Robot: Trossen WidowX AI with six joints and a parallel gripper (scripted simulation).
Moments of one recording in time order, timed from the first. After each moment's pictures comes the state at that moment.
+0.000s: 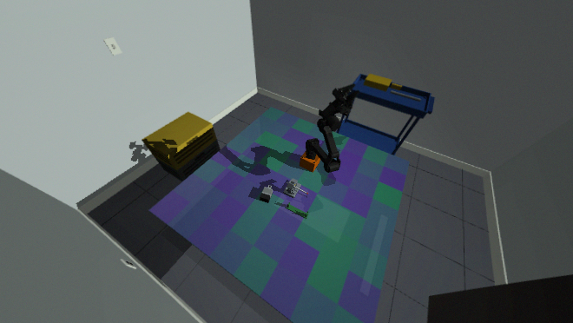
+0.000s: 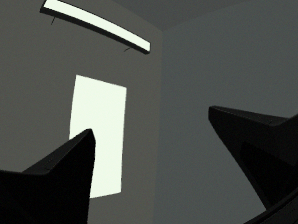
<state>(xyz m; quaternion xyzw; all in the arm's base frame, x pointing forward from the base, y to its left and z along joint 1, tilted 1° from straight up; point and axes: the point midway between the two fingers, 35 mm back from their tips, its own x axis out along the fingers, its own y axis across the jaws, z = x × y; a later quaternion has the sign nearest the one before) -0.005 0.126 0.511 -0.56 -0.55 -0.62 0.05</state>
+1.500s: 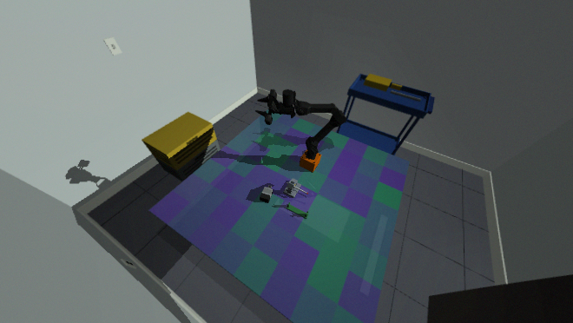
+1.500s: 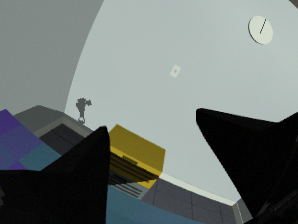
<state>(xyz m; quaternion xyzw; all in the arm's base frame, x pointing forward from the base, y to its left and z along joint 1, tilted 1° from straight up) 0.098 -0.316 0.383 -0.20 0.21 -0.63 0.72</state>
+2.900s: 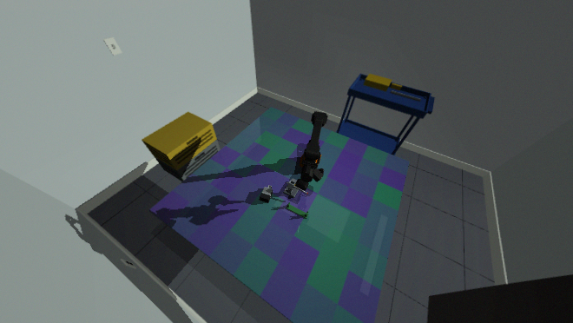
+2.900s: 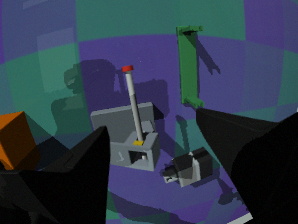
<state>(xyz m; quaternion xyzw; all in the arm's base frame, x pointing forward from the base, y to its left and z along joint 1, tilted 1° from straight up) 0.303 0.030 0.112 -0.47 0.53 0.46 0.54</state>
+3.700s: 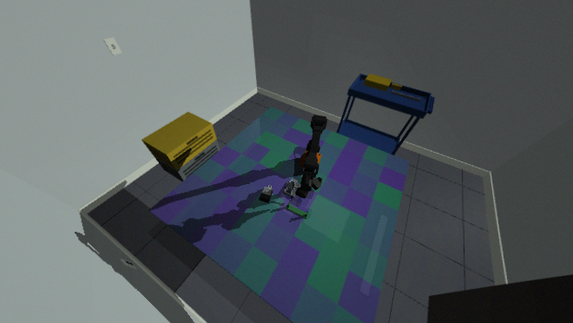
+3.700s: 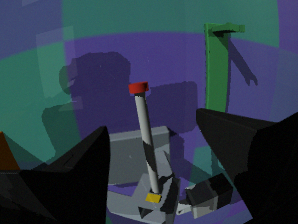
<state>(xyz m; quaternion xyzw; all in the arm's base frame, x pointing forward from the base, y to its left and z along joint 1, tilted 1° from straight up) 0.300 0.036 0.028 -0.47 0.52 0.47 0.53</state>
